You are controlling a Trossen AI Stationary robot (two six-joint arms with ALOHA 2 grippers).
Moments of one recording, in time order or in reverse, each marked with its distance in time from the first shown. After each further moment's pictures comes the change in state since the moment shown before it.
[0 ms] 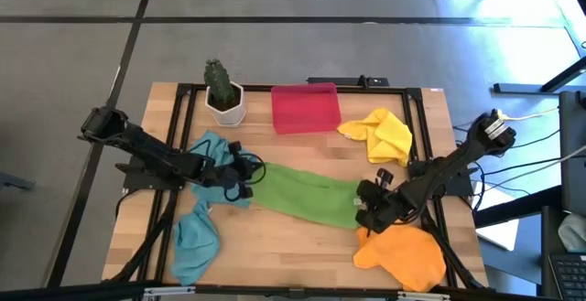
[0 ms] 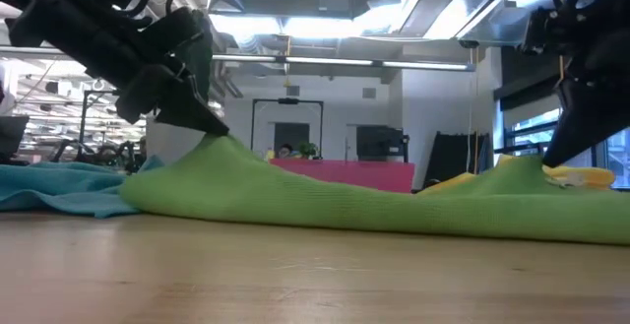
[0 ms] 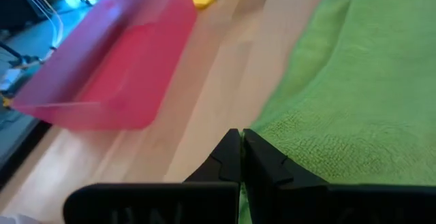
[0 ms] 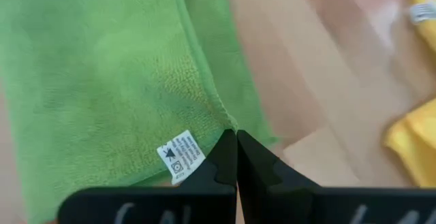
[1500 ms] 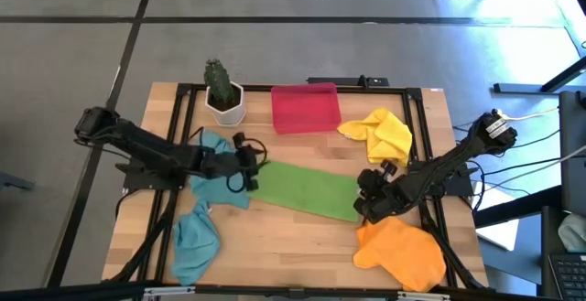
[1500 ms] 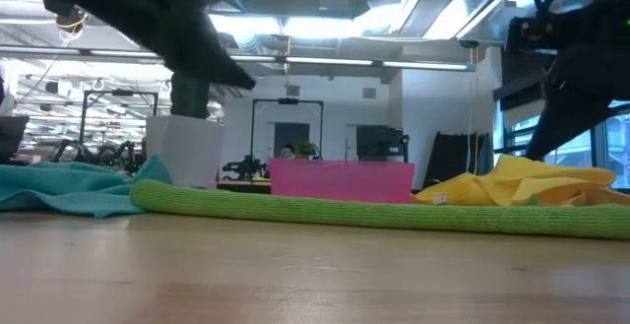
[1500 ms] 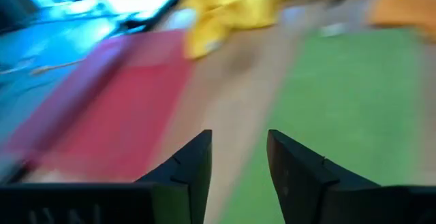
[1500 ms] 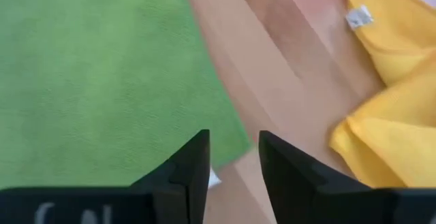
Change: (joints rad) left arm 0.054 -0.080 0.123 -0.052 0.128 0.012; right arm -0.079 -0.004 0.031 -0.103 0.036 0.003
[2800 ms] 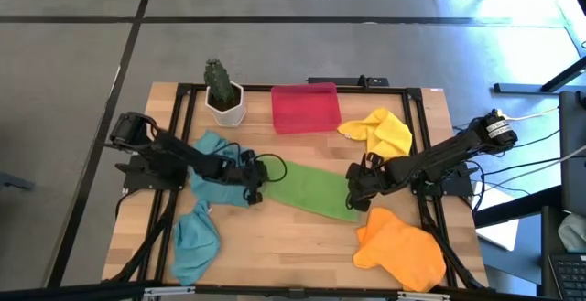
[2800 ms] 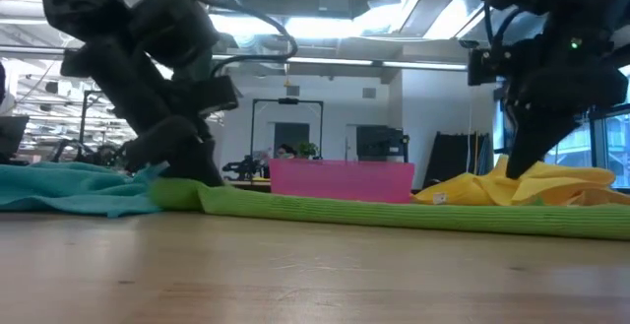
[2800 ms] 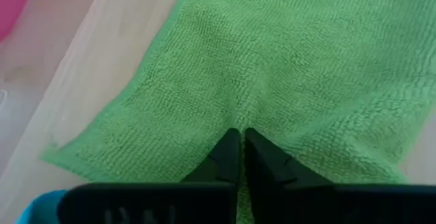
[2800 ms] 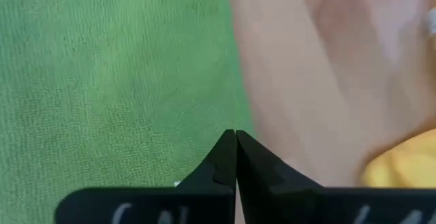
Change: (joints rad) left arm 0.067 0.390 0.005 -0.043 0.225 -0.218; right arm -0.242 0.001 -0.030 0.157 -0.281 -0.367
